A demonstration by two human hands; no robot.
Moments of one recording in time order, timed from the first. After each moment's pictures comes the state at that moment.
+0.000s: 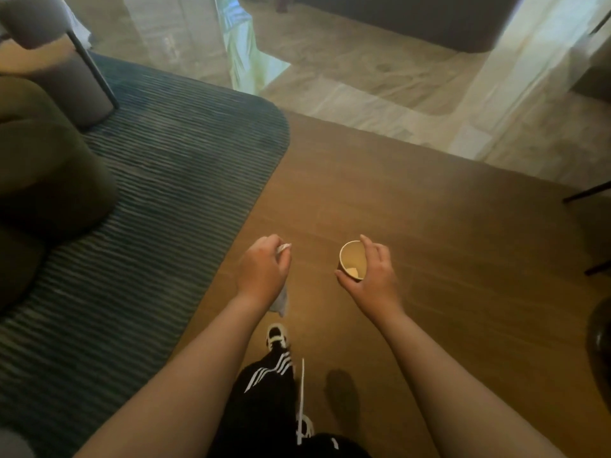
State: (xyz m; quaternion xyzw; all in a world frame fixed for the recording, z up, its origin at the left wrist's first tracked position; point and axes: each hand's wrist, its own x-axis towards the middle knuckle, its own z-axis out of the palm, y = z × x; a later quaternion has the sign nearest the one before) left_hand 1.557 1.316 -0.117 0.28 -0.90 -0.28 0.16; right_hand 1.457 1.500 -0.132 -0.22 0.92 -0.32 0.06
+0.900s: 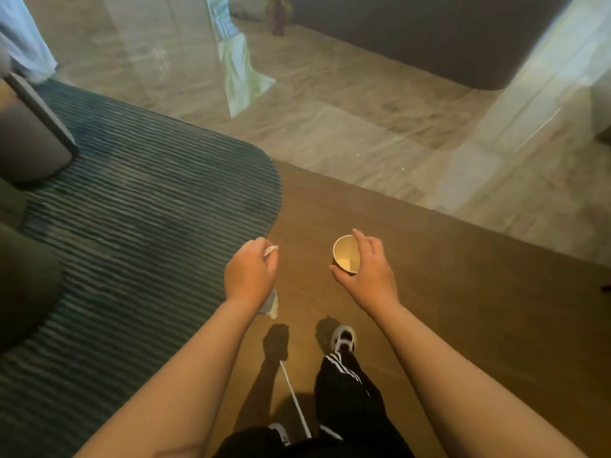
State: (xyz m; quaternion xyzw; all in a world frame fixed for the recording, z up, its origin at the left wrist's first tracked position) left_hand 1.089 1.007 -0.120 0.33 -0.89 -0.28 0.16; right_hand 0.969 1.188 -0.123 -0.25 0.92 -0.29 0.07
